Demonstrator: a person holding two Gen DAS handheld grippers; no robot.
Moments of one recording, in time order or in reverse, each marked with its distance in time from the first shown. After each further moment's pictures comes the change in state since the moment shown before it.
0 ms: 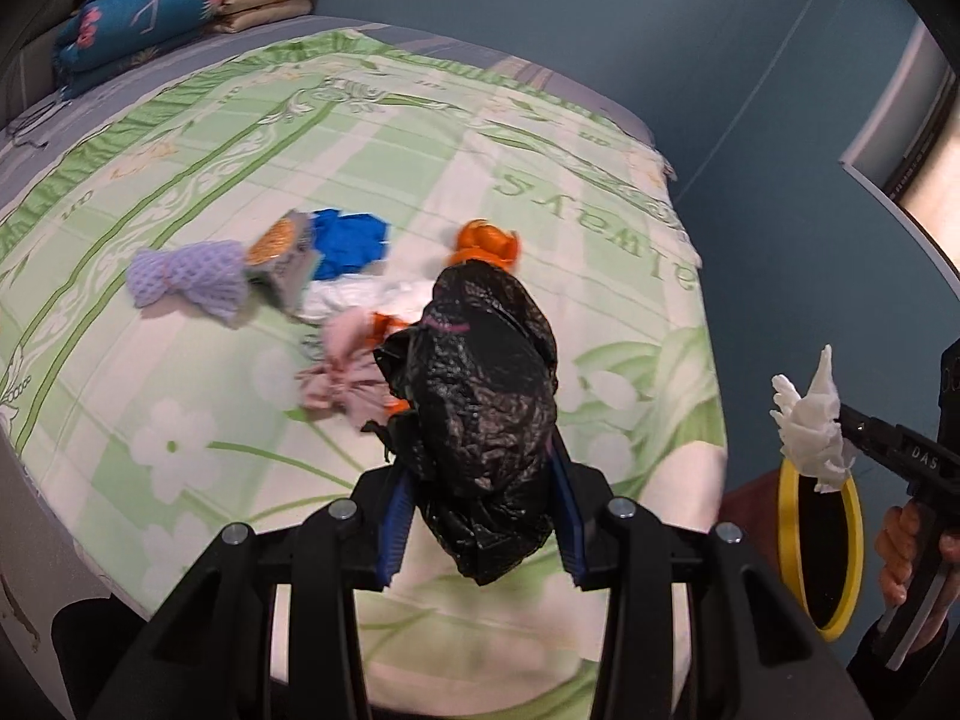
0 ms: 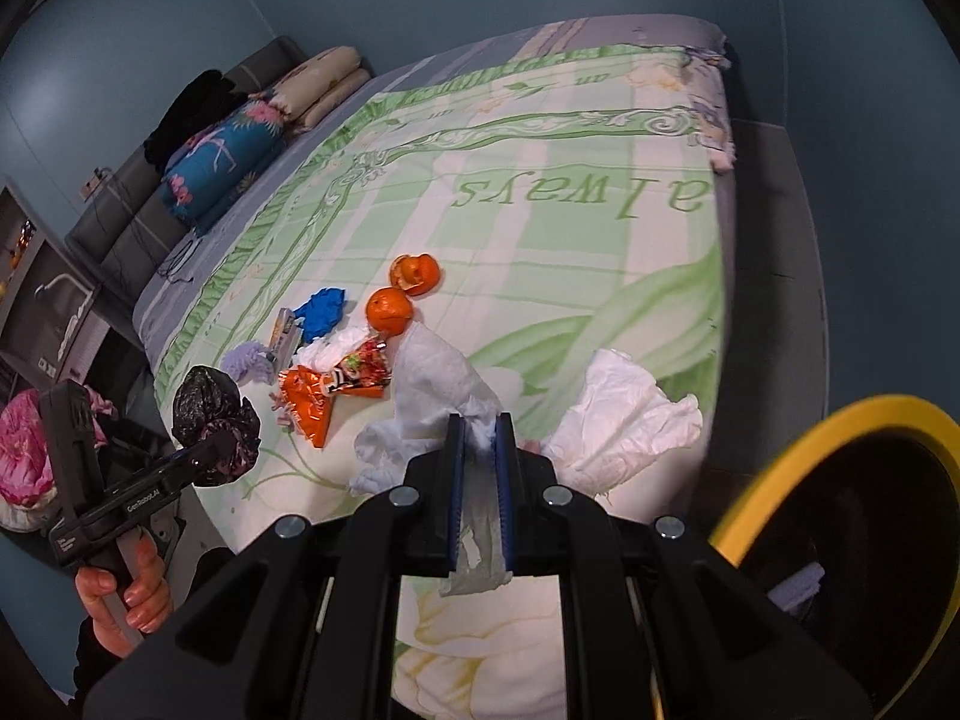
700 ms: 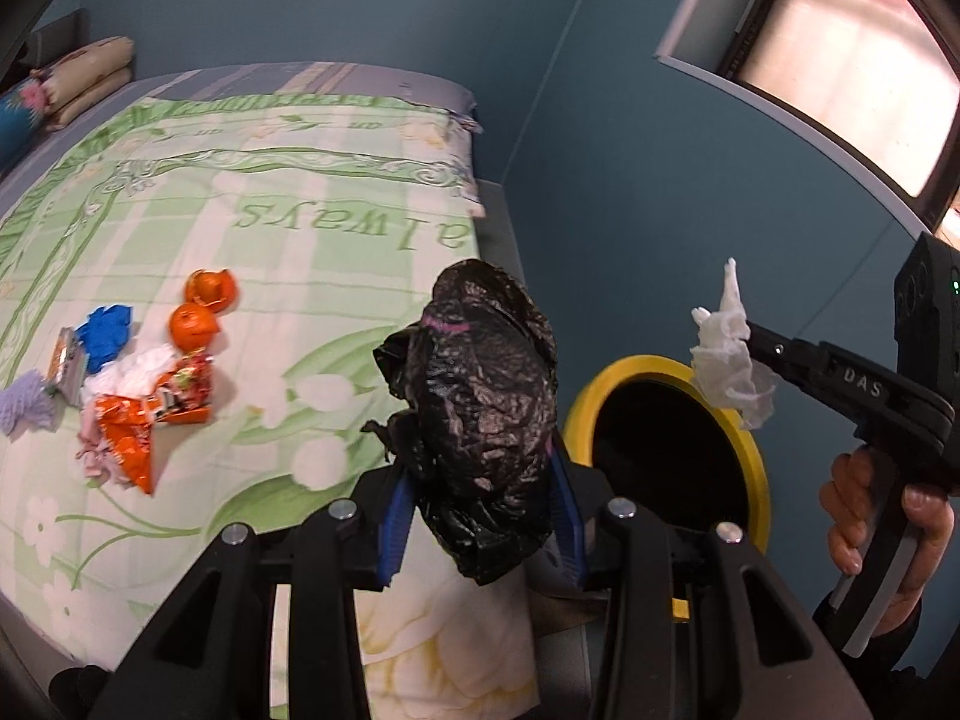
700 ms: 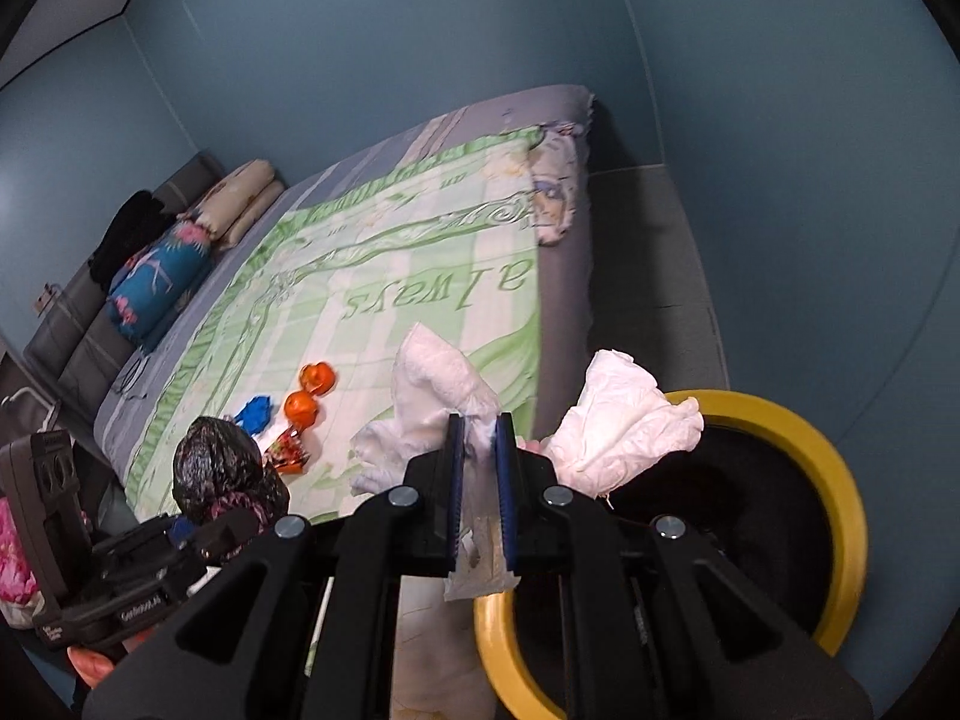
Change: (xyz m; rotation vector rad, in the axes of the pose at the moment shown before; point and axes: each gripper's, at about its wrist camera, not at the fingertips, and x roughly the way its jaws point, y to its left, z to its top) left arm -0.009 -0.202 -0.020 0.307 0.046 -0.205; right arm -0.123 -0.085 -0.017 0.175 -0.231 -0.155
